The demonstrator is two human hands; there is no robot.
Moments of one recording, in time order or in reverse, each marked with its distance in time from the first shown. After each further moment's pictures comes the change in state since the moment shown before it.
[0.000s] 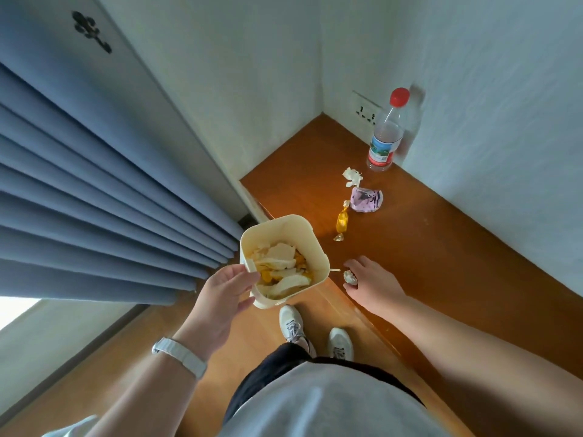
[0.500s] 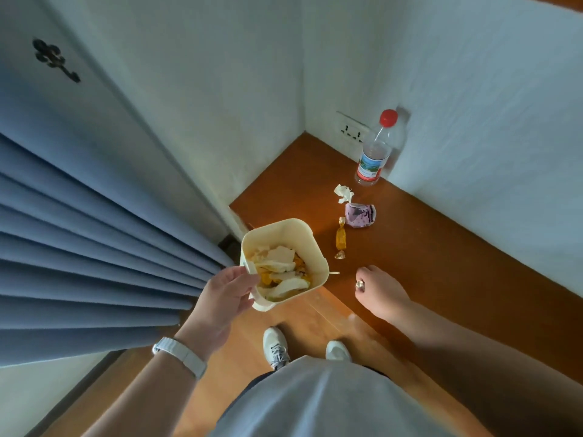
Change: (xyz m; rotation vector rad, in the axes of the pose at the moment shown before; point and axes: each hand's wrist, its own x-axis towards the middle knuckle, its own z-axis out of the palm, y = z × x) left_hand 0.057 0.041 -0.028 0.063 -0.163 0.002; right_hand 0.016 -0.018 -0.016 -0.049 -0.004 0.258
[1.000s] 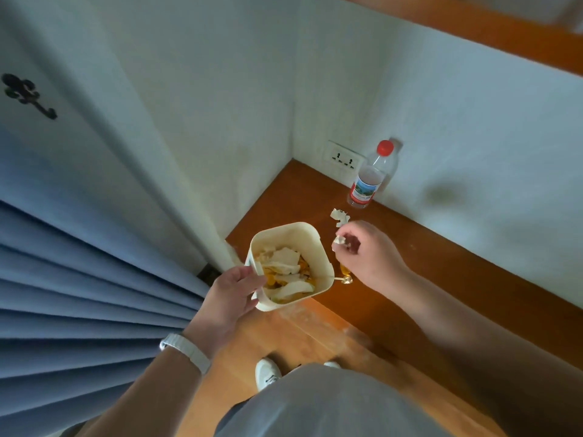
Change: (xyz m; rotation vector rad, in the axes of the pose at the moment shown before) left_hand 0.060 0.056 -0.038 0.037 -0.217 0.012; right_hand 0.009 -0.118 -0.136 0.338 0.424 -0.071
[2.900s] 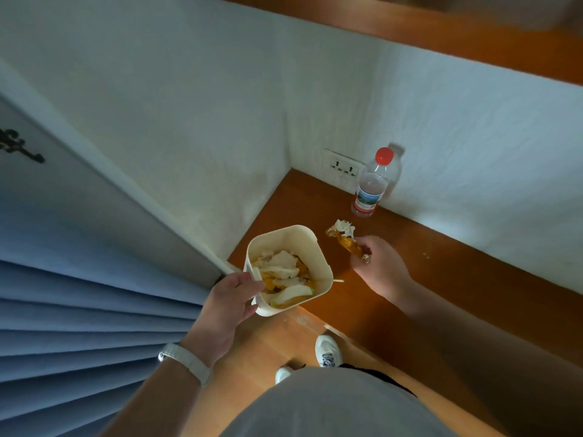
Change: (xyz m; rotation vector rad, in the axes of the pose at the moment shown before) left_hand 0.019 0.044 0.020 0.057 0.081 -0.040; right_hand 0.043 0.086 0.042 0.096 -0.039 0.251
